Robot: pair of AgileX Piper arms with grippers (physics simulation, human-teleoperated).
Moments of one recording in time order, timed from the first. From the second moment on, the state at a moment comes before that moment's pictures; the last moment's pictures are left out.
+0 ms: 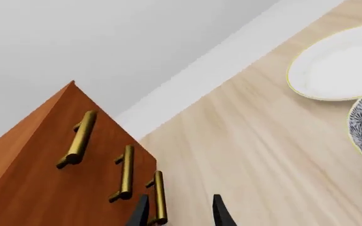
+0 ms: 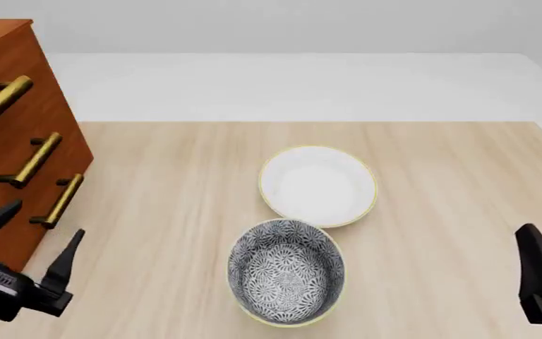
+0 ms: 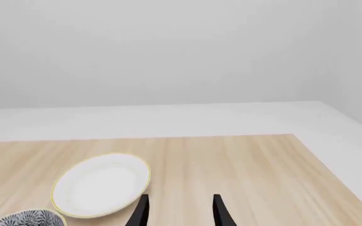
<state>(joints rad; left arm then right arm) -0.13 0.48 -0.03 -0.27 0.59 -0.02 0.00 -0.01 -0.02 0.02</state>
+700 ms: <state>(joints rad) -0.10 1.04 0.00 -0.62 0.87 -0.02 0.00 -0.02 -0.02 0.04</state>
